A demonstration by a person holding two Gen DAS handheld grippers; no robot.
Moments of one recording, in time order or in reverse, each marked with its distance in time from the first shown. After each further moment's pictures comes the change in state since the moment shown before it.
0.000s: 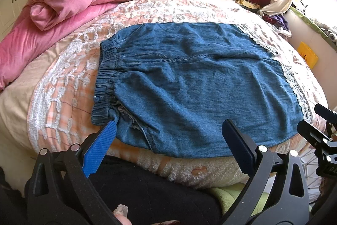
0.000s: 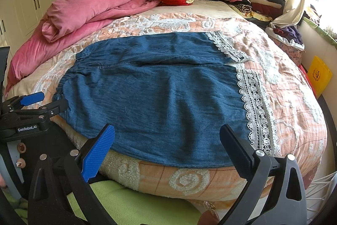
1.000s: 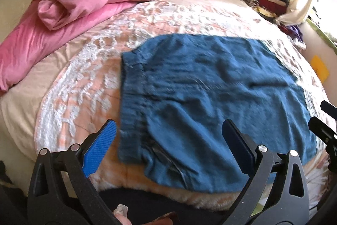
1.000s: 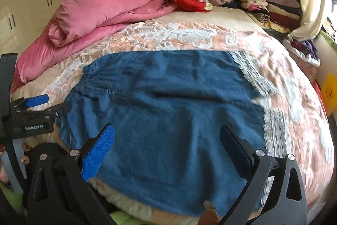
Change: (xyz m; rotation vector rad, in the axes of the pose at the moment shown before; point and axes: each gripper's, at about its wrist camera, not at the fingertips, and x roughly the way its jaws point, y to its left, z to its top) left arm 0.032 0.058 0.052 -0.079 0.005 0.069; right arm 0.048 0.022 0.079 -0.084 -0.013 0.094
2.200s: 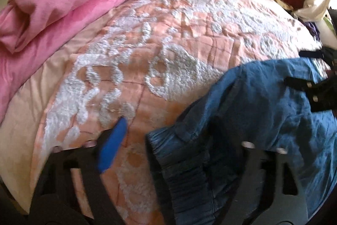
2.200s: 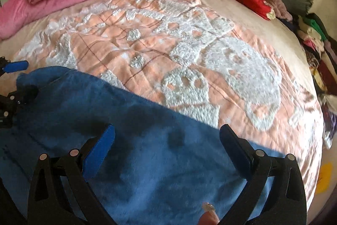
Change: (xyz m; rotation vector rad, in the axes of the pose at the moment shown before) left arm 0.153 0.067 0.108 0.045 0.119 0.018; right arm 0.265 0.029 0.171 -0.439 0.257 0.037
